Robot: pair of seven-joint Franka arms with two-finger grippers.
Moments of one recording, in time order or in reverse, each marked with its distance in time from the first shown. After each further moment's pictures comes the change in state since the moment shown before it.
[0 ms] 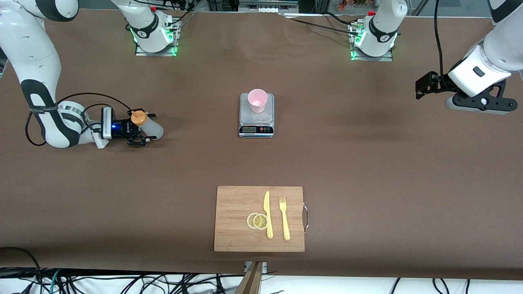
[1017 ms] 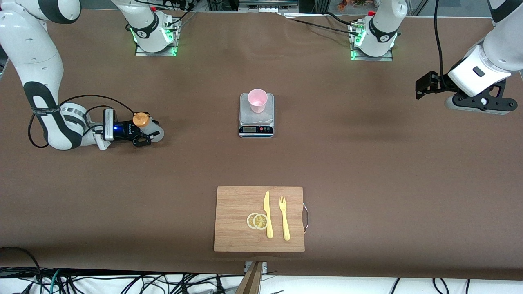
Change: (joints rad) left arm 0.000 0.000 0.000 0.000 0.000 0.000 0.000; right arm 0.011 0.010 0.000 0.029 0.004 0.000 -0.004
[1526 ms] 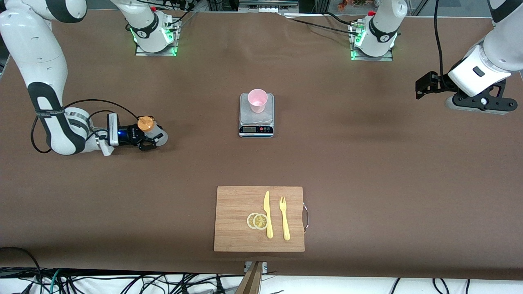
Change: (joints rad) left arm 0.000 0.000 0.000 0.000 0.000 -0.001 0.000; right arm 0.088 -0.018 0.001 0.057 0.008 0.036 0.098
